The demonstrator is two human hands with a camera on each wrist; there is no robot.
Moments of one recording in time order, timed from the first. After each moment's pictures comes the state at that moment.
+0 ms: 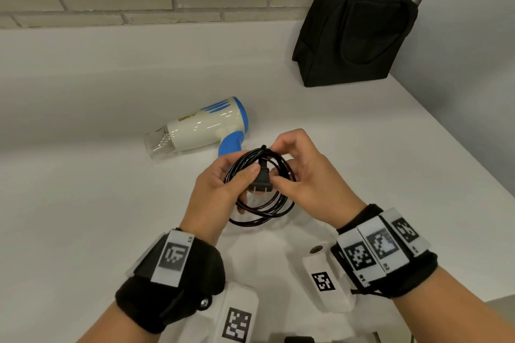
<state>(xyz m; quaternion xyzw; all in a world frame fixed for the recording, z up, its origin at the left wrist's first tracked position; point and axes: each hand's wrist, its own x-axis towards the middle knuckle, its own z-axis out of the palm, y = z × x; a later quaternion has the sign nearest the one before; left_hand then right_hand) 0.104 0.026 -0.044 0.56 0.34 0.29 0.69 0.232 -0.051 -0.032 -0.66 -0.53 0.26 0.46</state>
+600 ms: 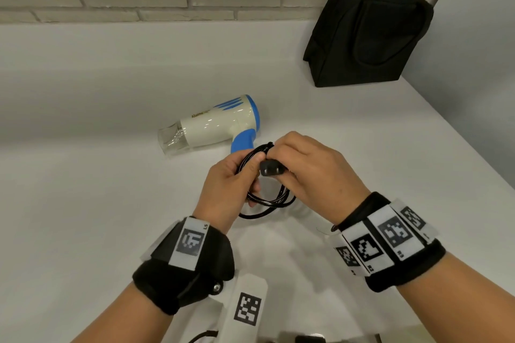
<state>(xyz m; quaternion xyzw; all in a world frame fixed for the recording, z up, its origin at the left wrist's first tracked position) 0.106 0.035 -0.053 0.60 0.34 0.30 0.66 0.225 -0.042 -0.025 -0.66 -0.71 -0.06 0.25</state>
